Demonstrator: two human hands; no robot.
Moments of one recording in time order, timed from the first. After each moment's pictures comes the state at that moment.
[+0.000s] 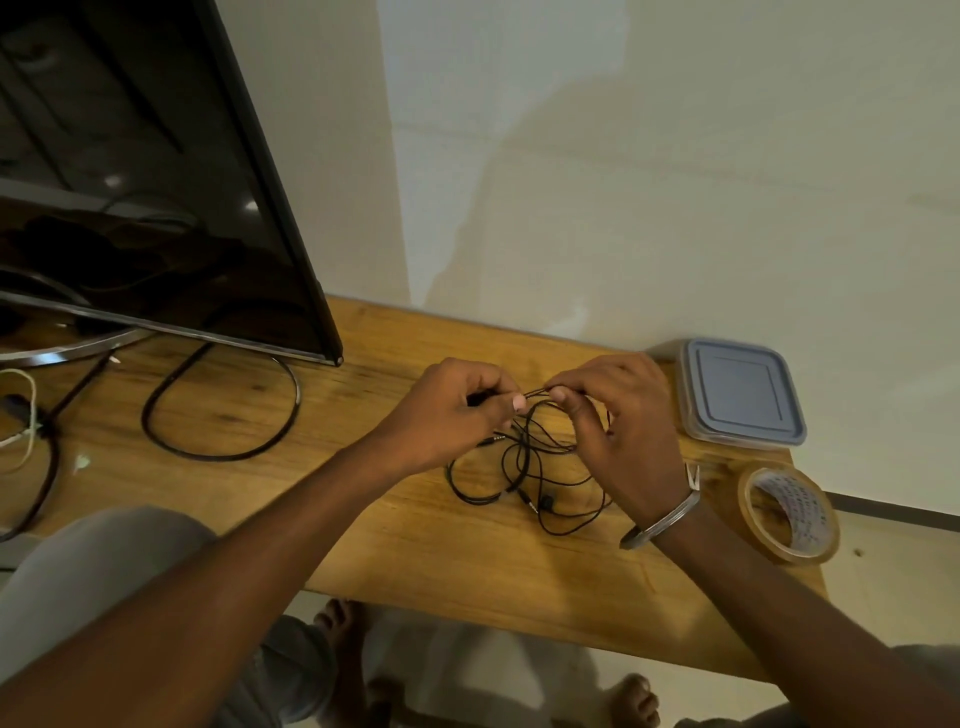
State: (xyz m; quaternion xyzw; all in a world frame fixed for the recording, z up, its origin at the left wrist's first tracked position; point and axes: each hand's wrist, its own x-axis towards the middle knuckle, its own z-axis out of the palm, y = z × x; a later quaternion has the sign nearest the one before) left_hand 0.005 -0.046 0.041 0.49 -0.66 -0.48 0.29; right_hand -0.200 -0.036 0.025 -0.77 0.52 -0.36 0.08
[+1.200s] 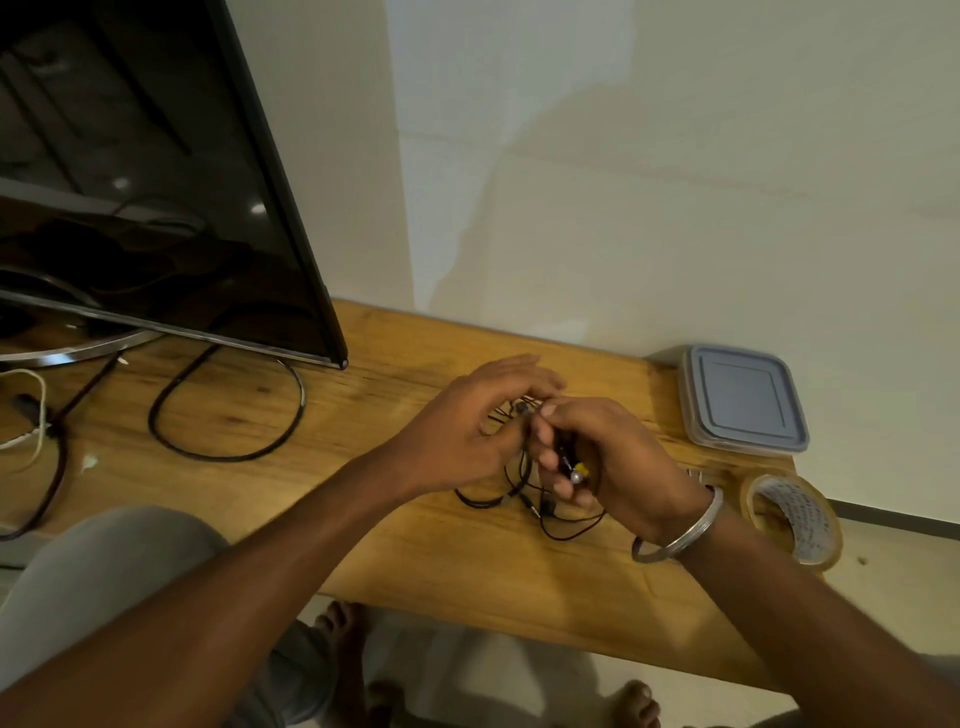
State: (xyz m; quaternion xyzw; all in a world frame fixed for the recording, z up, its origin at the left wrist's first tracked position) left_hand 0.002 -0.043 0.030 0.37 -0.78 -0.41 0.31; right_hand -0.176 -0.015 0.072 -0.46 0.46 -0.29 0.70
